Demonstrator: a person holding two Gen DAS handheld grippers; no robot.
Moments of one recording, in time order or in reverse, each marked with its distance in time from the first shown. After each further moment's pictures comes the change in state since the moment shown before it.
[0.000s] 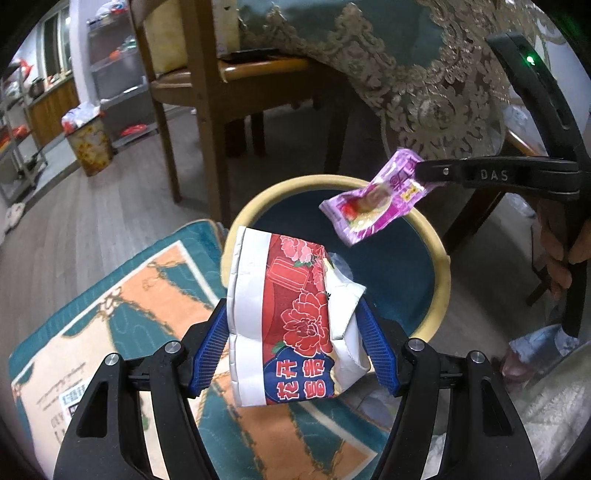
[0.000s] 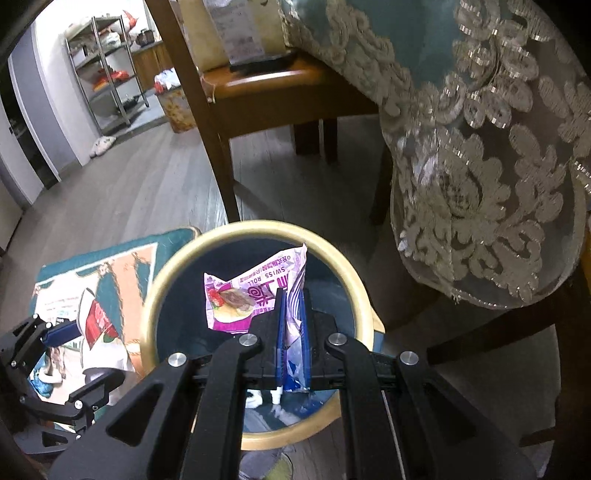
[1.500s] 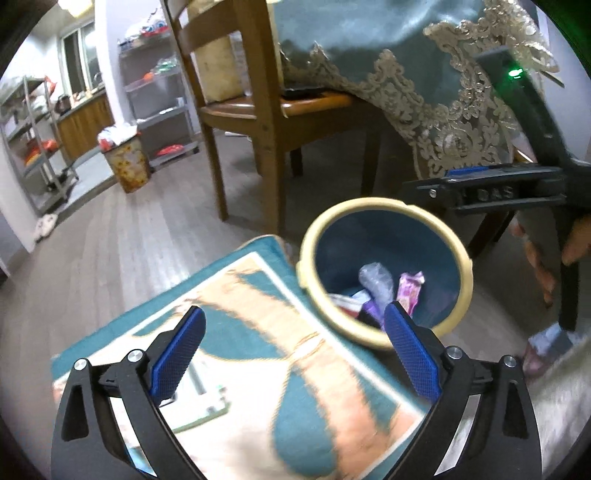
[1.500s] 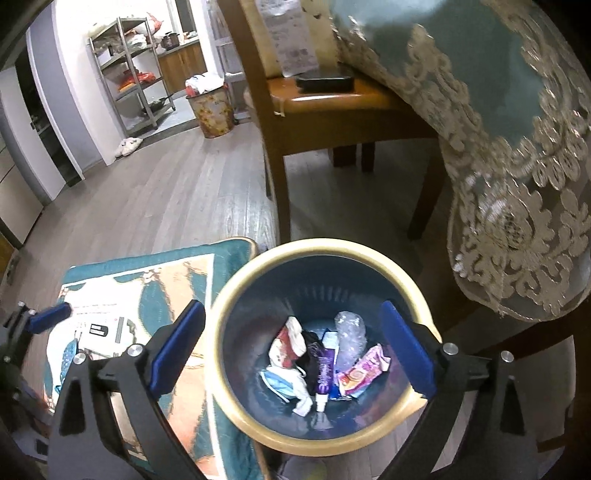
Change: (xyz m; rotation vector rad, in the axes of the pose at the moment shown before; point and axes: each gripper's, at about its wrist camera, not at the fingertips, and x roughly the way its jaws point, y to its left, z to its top) left arm -0.079 0.053 -0.013 0.019 -0.075 0.120; right arm -0.023 0.072 0.020 -0.033 -0.057 0.104
